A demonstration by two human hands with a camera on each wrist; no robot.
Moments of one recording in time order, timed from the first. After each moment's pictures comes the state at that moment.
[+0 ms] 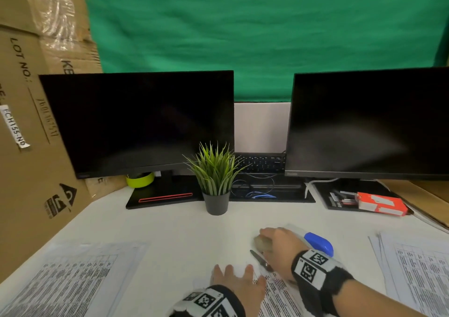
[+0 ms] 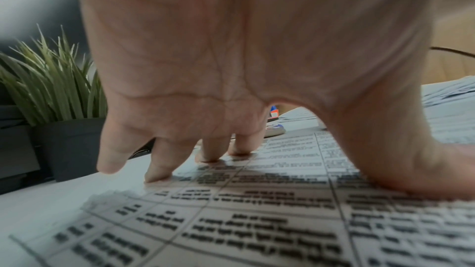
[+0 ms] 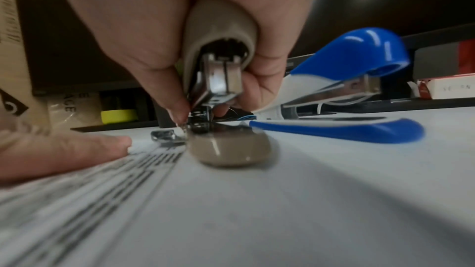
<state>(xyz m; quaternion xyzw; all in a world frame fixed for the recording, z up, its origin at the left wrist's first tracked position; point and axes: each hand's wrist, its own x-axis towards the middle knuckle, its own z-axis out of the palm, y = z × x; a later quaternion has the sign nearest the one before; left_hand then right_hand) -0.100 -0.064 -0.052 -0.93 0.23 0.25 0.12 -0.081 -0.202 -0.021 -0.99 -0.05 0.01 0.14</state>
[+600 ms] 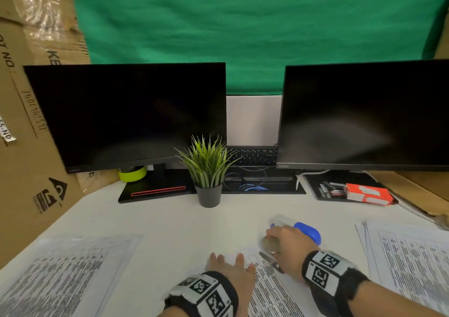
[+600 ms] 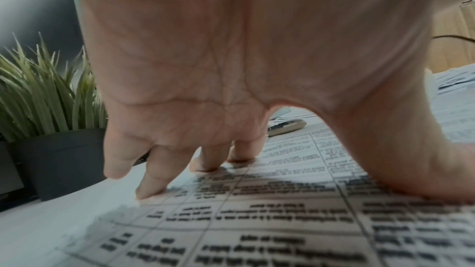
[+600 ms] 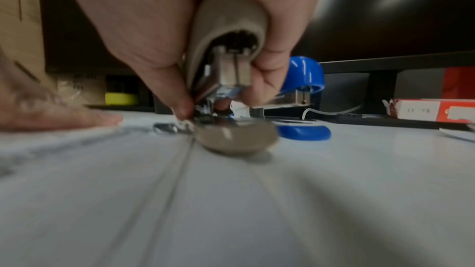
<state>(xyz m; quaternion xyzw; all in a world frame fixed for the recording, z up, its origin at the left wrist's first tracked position) -0.089 -0.069 -0.077 -0.96 0.16 0.22 0.11 -0.102 -0.224 -0.025 -0.99 -0.02 0.05 0.13</state>
